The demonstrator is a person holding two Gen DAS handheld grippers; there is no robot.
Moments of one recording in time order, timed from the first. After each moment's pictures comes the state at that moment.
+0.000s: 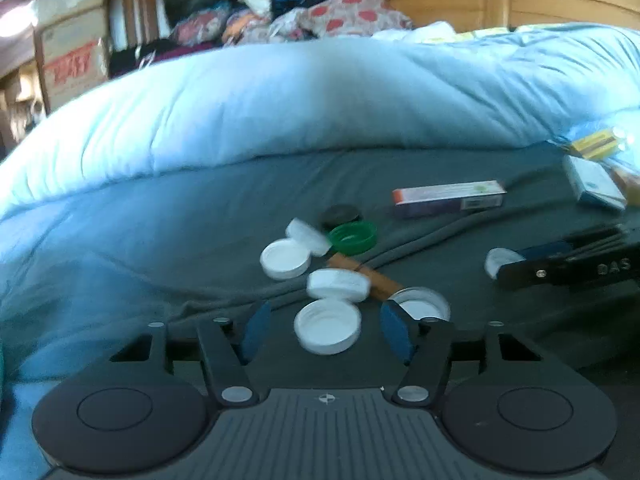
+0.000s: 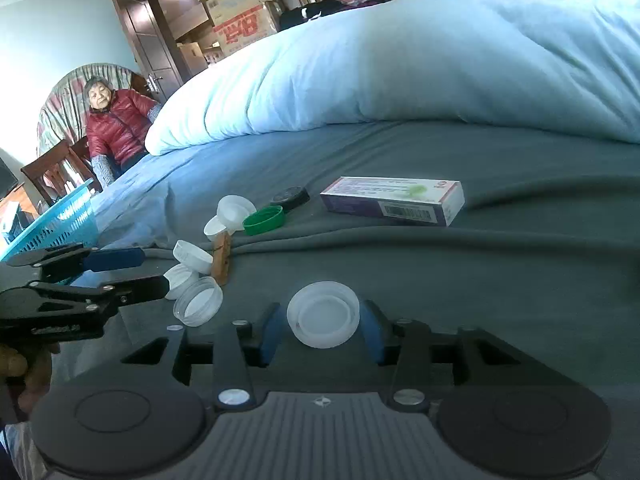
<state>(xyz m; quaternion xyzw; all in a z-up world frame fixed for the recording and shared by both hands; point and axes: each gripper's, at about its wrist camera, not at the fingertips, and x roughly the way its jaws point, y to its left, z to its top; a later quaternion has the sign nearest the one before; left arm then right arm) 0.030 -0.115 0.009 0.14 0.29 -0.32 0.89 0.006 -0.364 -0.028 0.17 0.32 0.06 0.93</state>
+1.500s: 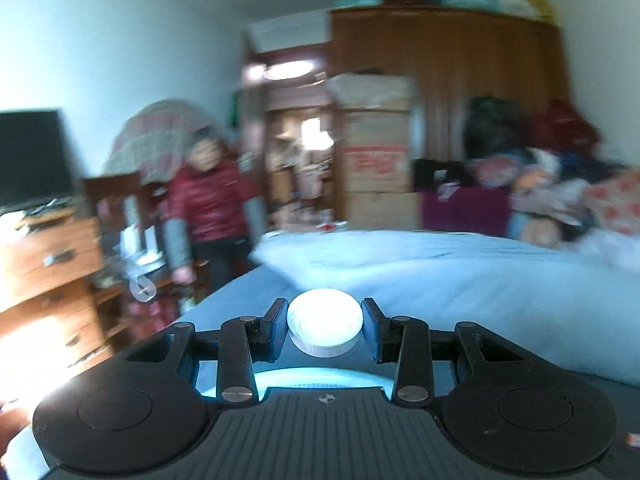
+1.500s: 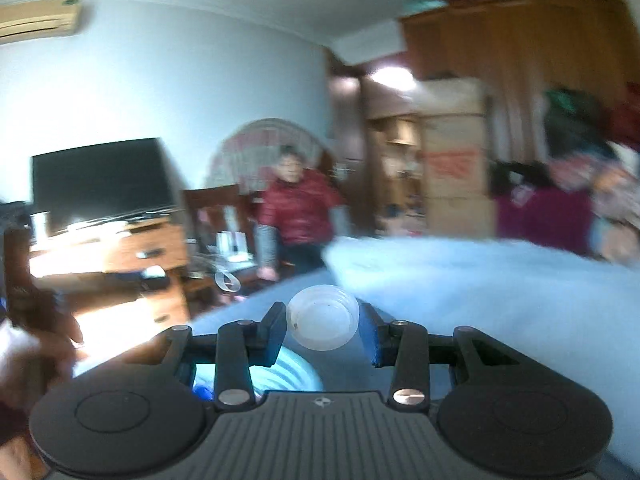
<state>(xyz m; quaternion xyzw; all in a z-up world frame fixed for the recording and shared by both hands) 0.036 0.180 0.278 0.01 0.14 0.06 0.99 0.098 -0.138 0.299 0.02 0.12 0.30 0.95</state>
